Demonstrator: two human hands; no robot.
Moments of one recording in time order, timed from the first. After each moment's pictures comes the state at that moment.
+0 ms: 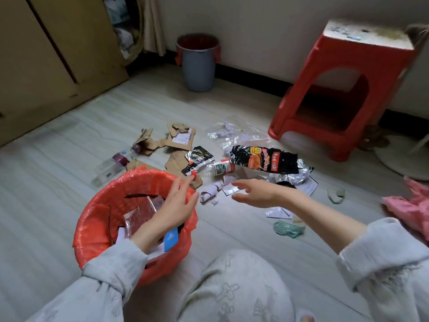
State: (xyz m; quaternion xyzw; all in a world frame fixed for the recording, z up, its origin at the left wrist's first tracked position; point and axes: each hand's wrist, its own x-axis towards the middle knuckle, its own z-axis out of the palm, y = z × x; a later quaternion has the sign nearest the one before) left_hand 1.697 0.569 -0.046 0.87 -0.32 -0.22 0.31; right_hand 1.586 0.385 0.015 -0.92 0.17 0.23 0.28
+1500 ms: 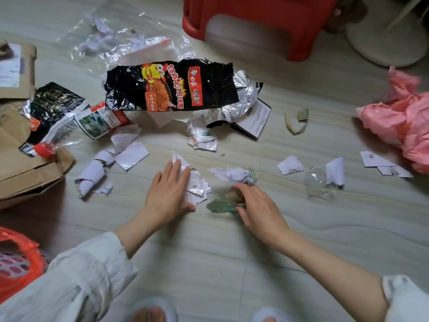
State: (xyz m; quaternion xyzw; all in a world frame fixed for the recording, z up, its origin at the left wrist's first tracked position) left_hand 1.656 0.329 -0.294 0.79 -0.56 -0.25 -0.09; right_hand 1.445 0.241 -0.276 -0.92 0.34 -0.02 0.19
